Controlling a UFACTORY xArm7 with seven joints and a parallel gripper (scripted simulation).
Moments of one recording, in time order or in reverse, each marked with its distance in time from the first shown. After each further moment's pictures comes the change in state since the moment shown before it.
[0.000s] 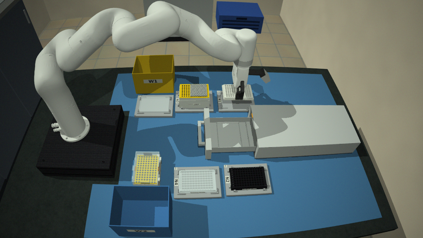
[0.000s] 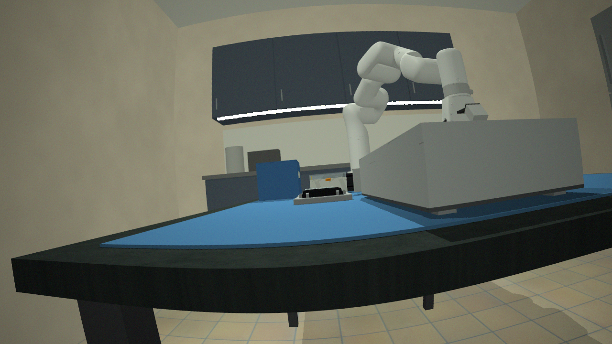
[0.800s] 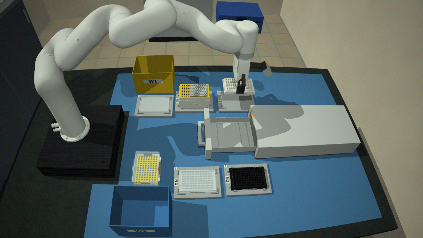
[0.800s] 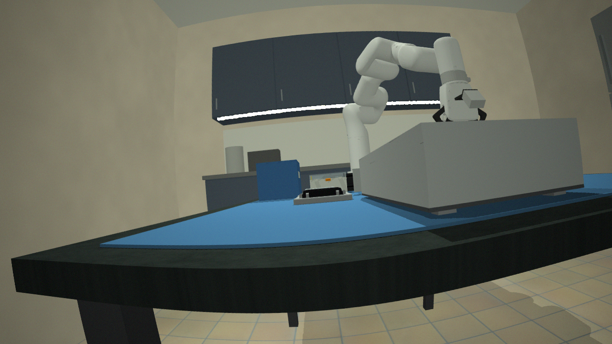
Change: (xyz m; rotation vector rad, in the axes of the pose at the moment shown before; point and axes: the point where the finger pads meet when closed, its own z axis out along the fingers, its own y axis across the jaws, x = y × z) arm 0.000 0.000 -0.035 0.000 -0.001 0.000
